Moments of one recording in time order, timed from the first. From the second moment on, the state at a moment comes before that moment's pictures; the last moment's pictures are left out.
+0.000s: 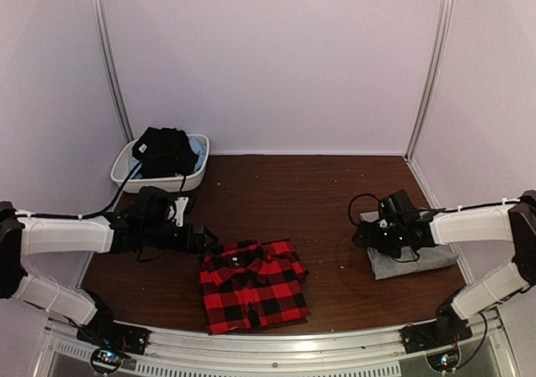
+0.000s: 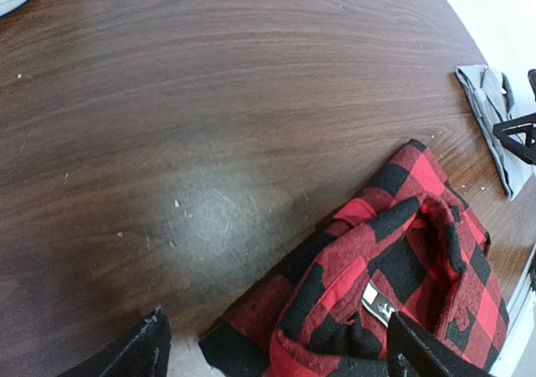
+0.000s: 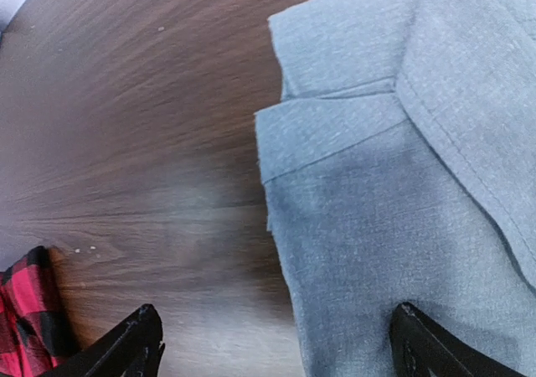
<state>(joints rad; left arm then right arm) -0.61 1.30 0.59 -0.03 0.19 -0.42 0.47 1.37 0.57 -0.17 0.04 0.72</state>
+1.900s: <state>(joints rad) -0.79 1.44 0.24 0.50 0.48 -0.88 0.99 1.82 0.66 0.56 -0.34 0.92</state>
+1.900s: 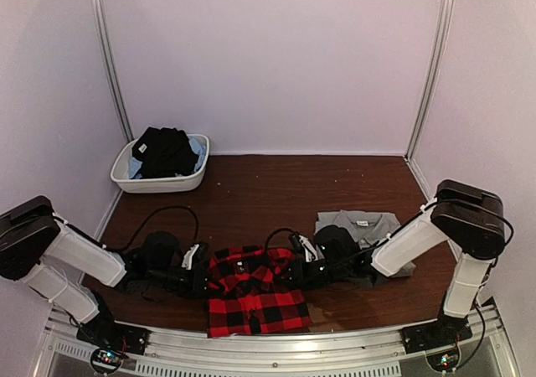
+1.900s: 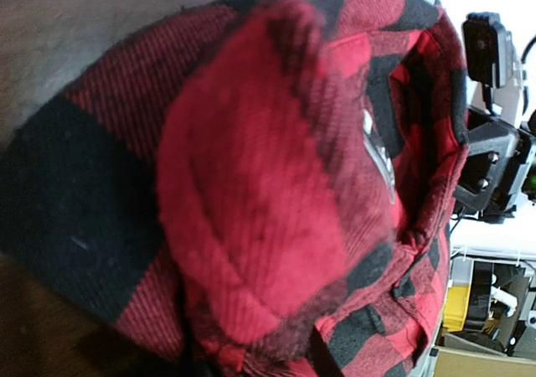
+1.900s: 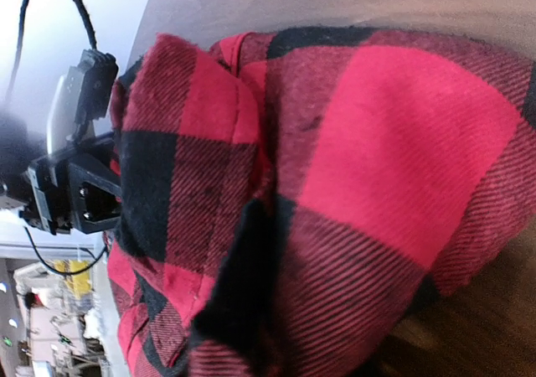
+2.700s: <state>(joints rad) -0.81 1.70 1.09 0.18 0.54 -0.70 0.58 1.21 0.77 -0.20 -0.32 0.69</state>
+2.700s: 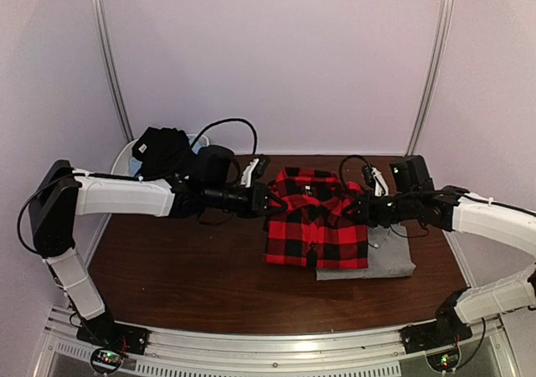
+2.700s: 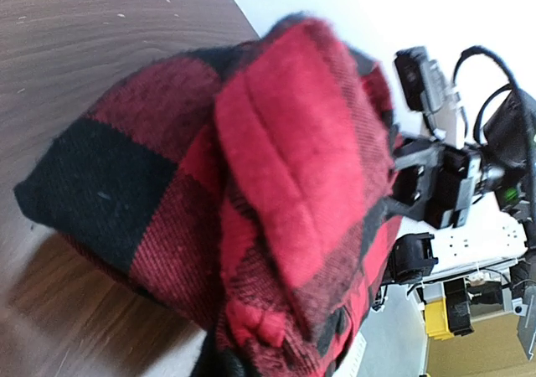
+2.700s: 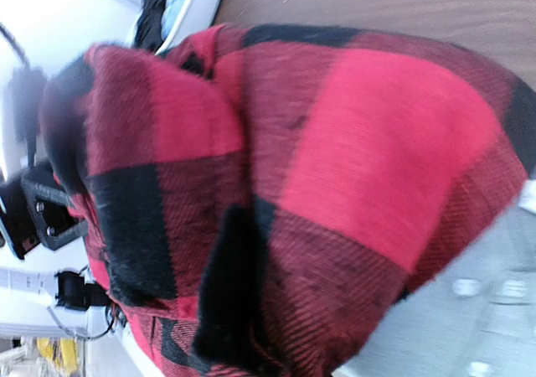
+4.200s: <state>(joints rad) -0.94 2.40 1.79 0.09 0.61 -0.60 0.05 1.33 0.78 -0.59 -0.35 0.34</state>
